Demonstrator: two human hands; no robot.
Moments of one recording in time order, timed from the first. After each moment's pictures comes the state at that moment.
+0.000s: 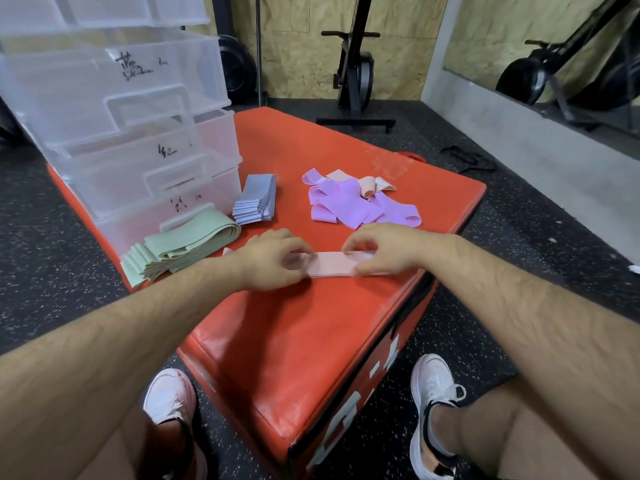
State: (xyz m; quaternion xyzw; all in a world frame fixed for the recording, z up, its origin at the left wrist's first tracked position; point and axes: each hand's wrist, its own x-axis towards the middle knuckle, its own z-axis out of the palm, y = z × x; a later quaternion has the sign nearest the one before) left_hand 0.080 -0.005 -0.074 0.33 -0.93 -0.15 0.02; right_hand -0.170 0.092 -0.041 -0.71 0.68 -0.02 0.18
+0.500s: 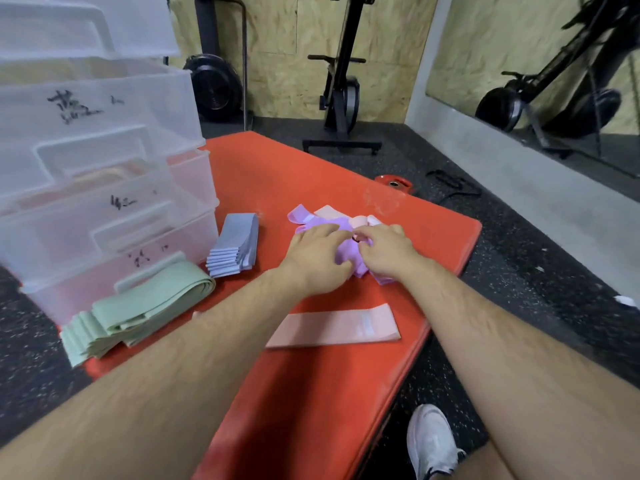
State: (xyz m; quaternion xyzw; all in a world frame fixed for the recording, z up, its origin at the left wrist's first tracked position) left_hand -0.047 -0.041 -0.047 0.34 -0.92 -0.13 0.17; right_hand -0.219 0.002 -0.054 -0.55 0.82 -0.13 0.07
